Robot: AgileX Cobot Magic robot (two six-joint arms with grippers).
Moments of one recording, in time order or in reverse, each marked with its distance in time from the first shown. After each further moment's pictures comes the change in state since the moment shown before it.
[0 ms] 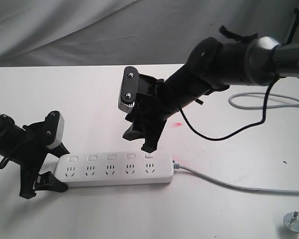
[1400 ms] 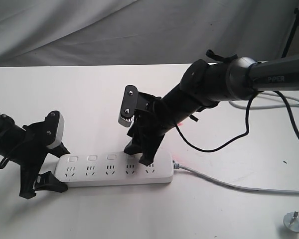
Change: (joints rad) left arm 0.000 0.000 0.000 0.000 0.000 0.000; right arm 0.002 0.125 -0.007 0.066 -0.030 -0.023
